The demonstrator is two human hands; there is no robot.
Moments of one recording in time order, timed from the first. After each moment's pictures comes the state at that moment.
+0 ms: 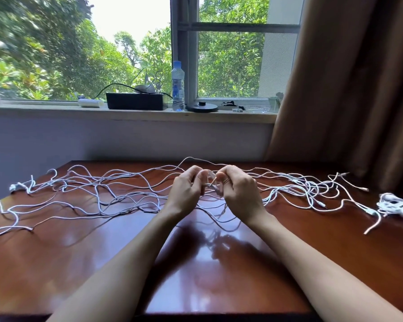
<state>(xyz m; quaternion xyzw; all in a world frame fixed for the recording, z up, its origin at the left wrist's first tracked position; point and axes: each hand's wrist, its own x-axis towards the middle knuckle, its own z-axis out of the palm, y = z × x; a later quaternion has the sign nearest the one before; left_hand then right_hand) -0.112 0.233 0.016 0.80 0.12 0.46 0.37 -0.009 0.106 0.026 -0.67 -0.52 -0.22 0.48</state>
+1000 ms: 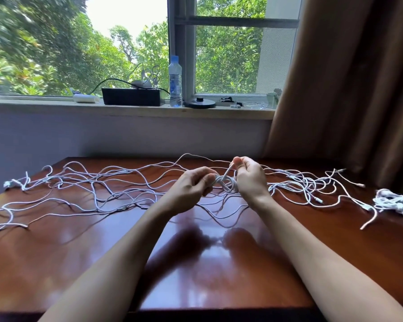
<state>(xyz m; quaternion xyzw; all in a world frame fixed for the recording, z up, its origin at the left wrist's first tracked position) -0.123 0.221 0.030 0.84 0.02 0.32 0.44 0.015 0.107 0.042 -0.71 -0.36 -0.04 0.60</state>
